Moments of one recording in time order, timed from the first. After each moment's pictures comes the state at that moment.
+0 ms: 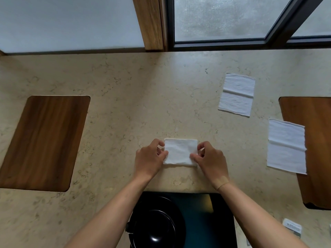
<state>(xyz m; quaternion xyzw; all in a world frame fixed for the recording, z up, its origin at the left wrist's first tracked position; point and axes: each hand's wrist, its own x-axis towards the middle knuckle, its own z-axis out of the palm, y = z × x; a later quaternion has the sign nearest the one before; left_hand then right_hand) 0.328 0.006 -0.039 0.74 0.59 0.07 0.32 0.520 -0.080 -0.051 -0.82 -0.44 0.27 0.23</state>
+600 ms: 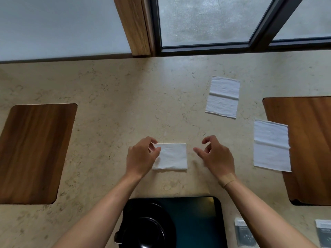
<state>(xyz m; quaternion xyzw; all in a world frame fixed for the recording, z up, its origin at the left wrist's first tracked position) 0.347 0.023 -0.031 0.78 0.54 0.13 0.28 0.567 -0.085 -0.032 -0.84 -0.43 0.22 0.24</state>
